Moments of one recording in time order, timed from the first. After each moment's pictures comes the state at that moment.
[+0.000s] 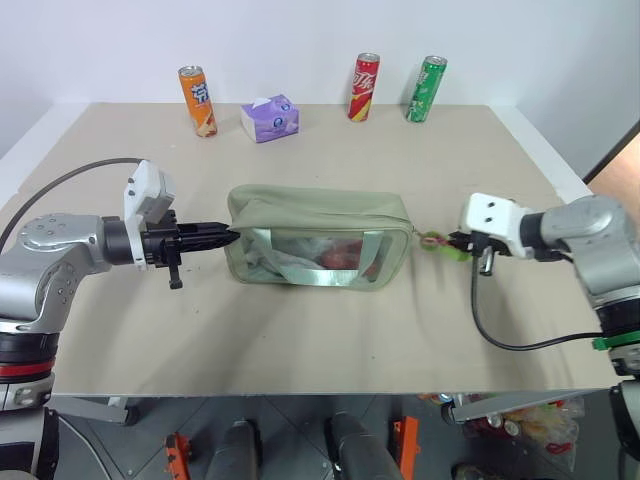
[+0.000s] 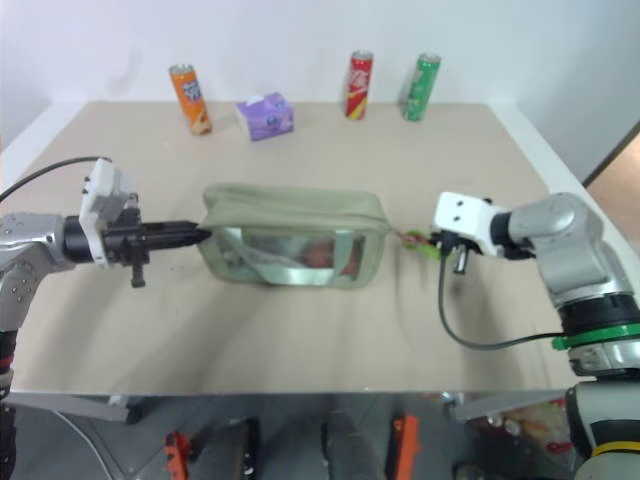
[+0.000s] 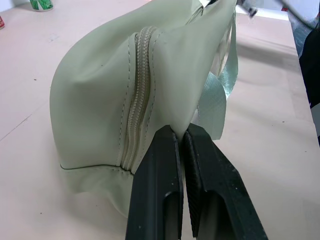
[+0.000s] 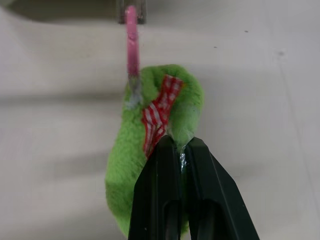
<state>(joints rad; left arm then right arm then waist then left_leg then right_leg) -0.54 0.83 0.11 -0.08 -0.60 0.60 -1.19 -0.73 -0.91 0.22 0.33 -0.11 0.11 1.13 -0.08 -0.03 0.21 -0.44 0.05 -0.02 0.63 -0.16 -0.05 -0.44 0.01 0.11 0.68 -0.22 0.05</state>
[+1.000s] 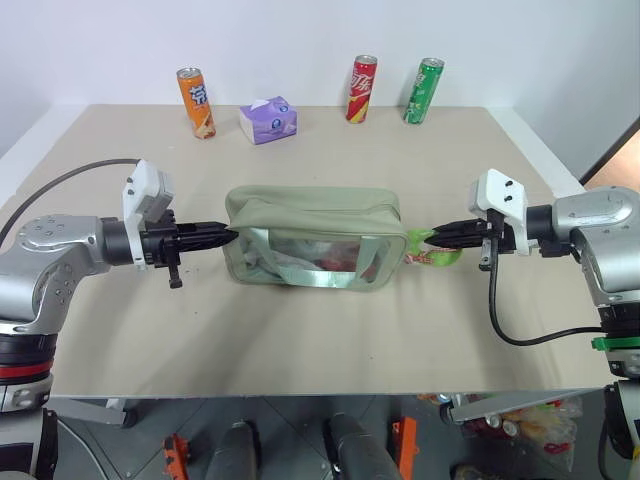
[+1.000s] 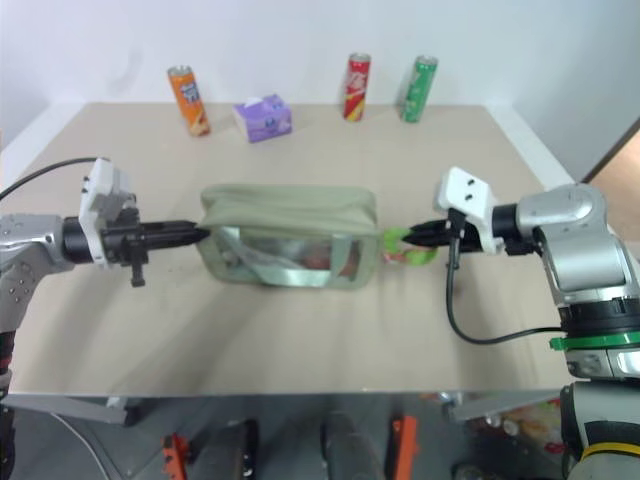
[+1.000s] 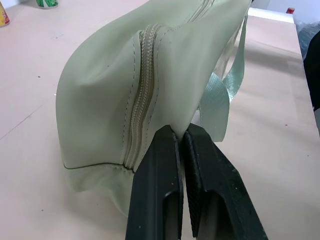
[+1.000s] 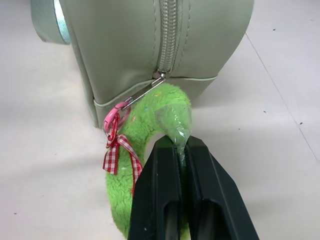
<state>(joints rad) -0.53 0.83 0.12 -0.09 -0.61 0.63 -1.16 -0.73 -0.92 0.06 0.17 0.17 0.36 1.35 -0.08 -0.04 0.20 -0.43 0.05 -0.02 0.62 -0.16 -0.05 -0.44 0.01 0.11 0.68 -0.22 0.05</state>
